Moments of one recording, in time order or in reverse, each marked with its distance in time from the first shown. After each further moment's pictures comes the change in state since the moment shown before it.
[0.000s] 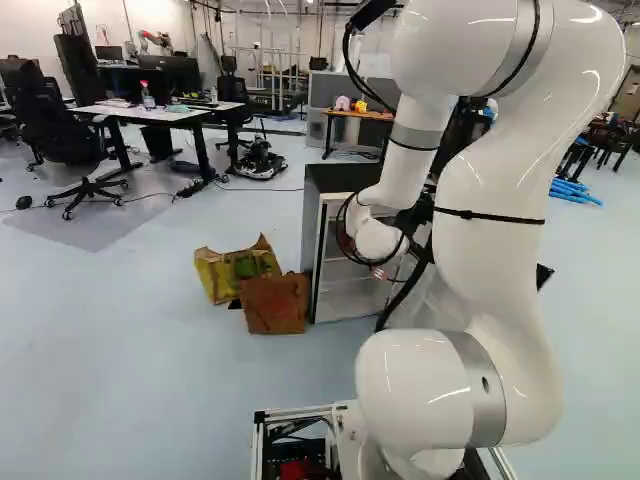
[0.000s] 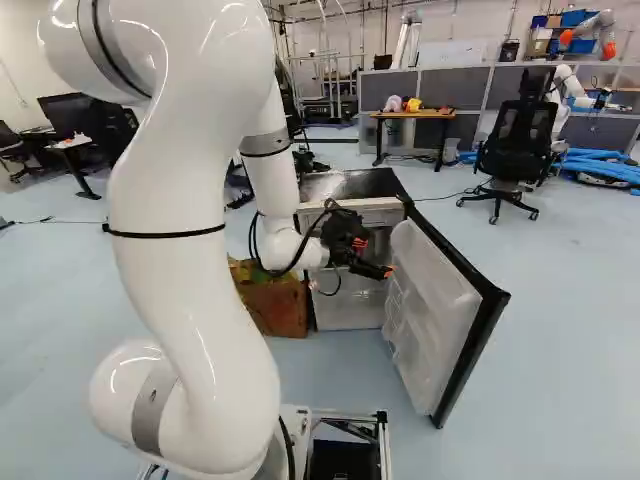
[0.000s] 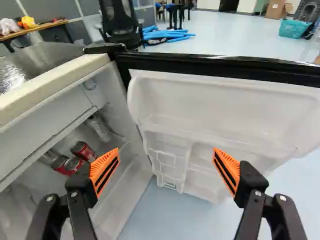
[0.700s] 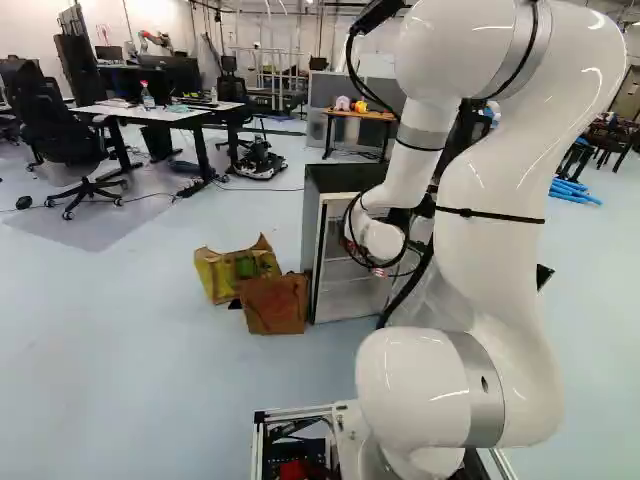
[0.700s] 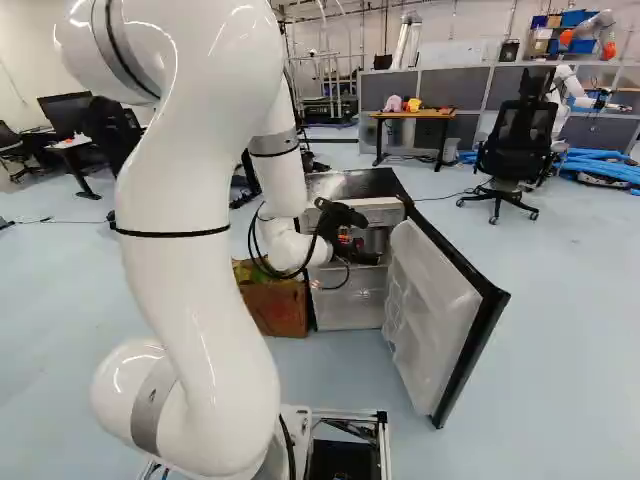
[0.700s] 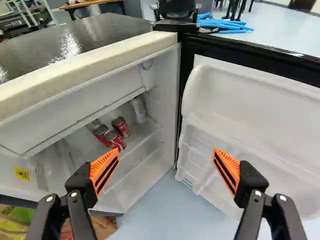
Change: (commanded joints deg) arm -2.6 -1.5 -1.7 -21.1 -3.7 0.0
